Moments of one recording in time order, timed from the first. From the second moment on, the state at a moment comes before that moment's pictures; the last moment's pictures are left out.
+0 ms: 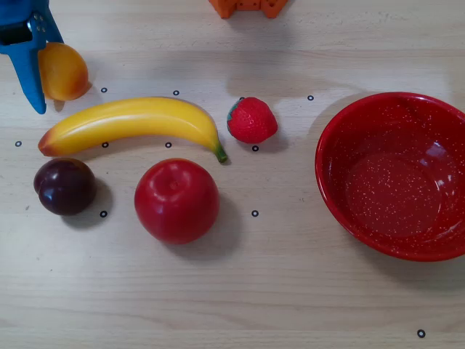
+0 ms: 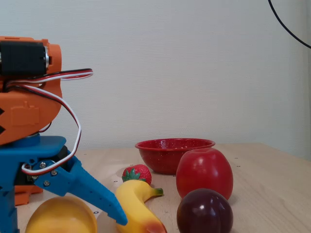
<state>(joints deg) -65.0 47.5 51.5 95.5 75.3</state>
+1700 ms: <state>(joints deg) -65.0 47.5 51.5 94.7 78.7</state>
